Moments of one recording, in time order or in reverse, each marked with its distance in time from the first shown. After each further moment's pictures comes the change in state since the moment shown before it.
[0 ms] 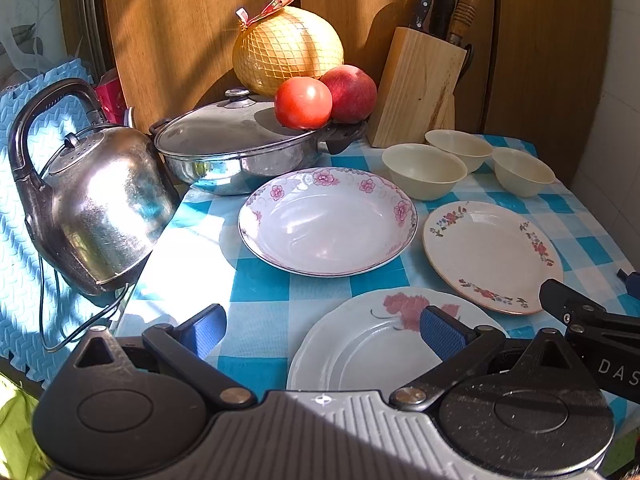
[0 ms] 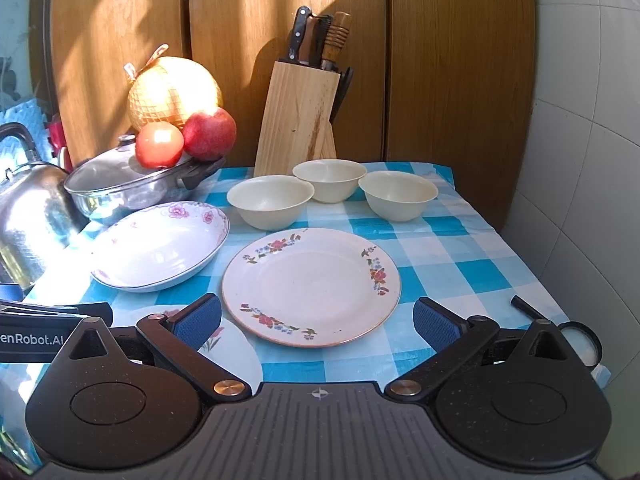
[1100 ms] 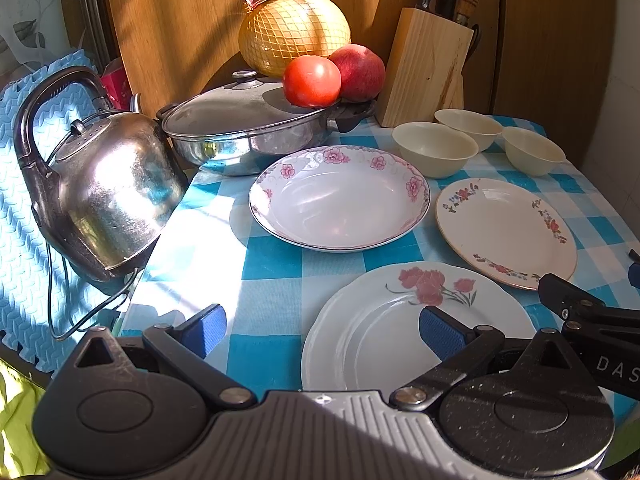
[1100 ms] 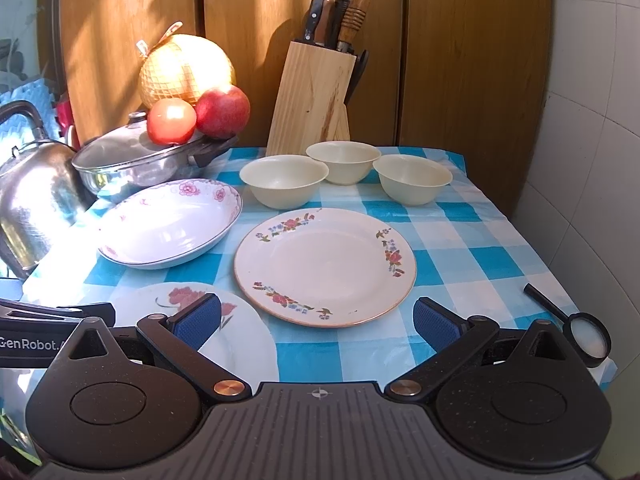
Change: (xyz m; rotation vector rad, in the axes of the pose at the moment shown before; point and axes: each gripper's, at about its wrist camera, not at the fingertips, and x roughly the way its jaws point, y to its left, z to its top) left arm 0.004 0.002 -0.006 0.014 0.048 0.031; right arm 0.005 0.011 -0.006 -0.027 0.046 0.017
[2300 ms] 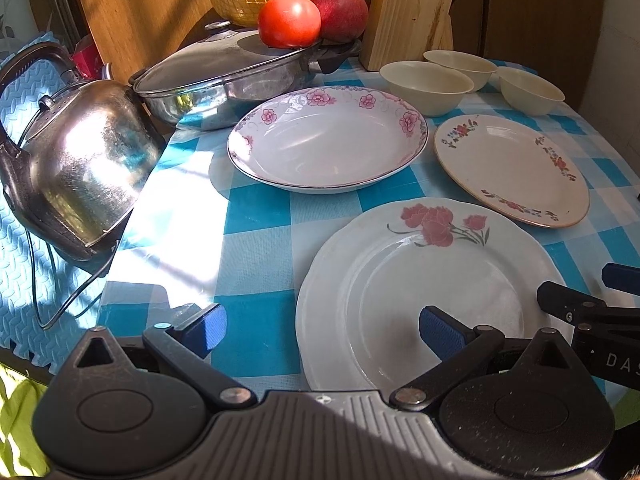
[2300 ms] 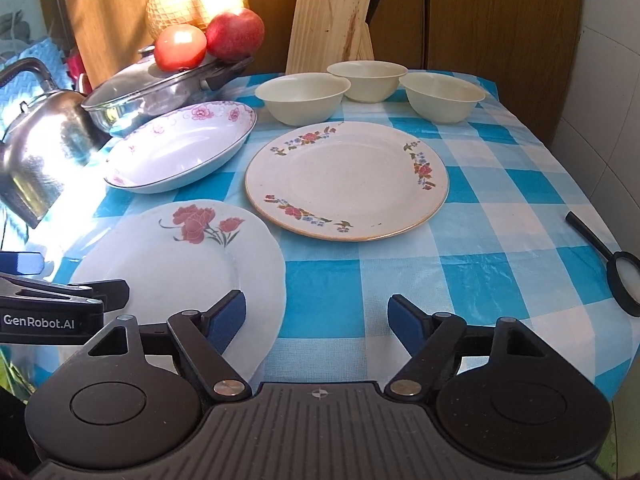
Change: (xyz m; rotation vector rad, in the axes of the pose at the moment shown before) left arm 0.030 -0.003 -0.016 0.074 0.128 -0.017; right arm 0.029 -0.009 -0.023 0.017 0.205 0.110
